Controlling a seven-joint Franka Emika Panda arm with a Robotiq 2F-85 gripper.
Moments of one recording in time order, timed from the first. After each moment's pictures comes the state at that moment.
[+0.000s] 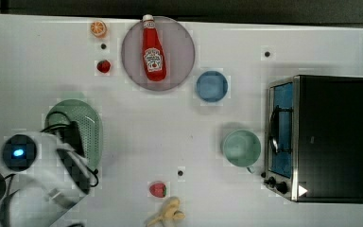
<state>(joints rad) 0.02 0.35 0.61 -2.27 -0.11 0.96 1.27</state>
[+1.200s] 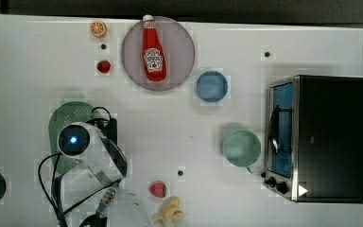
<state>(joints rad) 0.05 0.53 0.43 -2.30 -0.26 1.18 1.43</state>
